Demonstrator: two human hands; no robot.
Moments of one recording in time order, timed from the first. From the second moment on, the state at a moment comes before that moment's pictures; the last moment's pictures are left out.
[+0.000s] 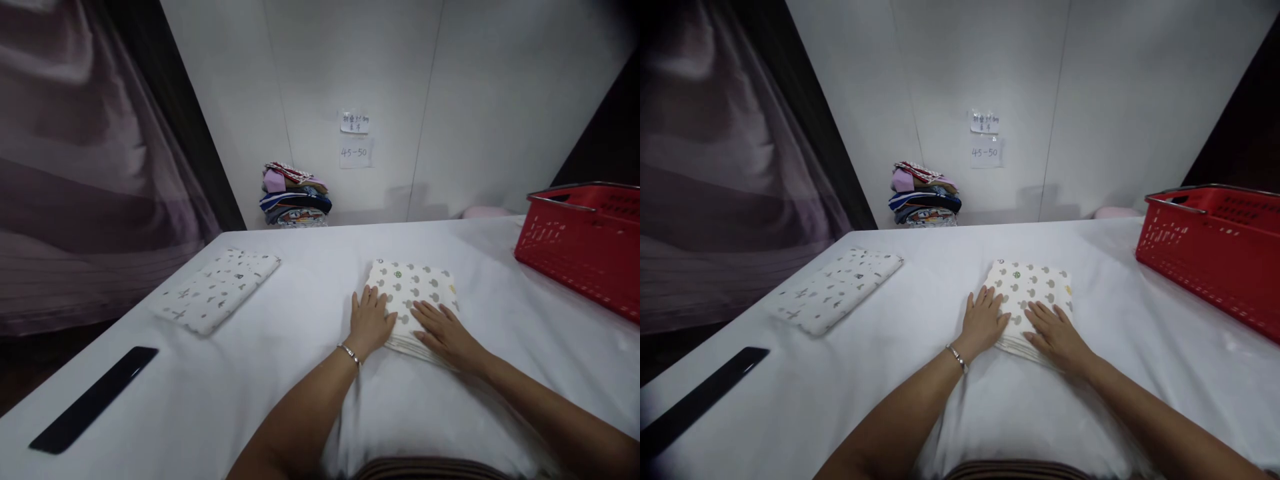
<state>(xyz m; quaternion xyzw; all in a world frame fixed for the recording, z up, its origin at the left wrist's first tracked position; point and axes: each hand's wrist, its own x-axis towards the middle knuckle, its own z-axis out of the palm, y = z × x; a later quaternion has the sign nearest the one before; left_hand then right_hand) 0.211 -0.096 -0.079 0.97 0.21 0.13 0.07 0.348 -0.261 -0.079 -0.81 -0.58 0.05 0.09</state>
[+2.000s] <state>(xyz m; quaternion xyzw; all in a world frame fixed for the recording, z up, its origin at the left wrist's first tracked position) 0.196 -0.092 -0.057 0.95 -0.03 0.12 0.28 0.316 -0.295 -0.072 -0.74 -0.64 -0.08 0.21</state>
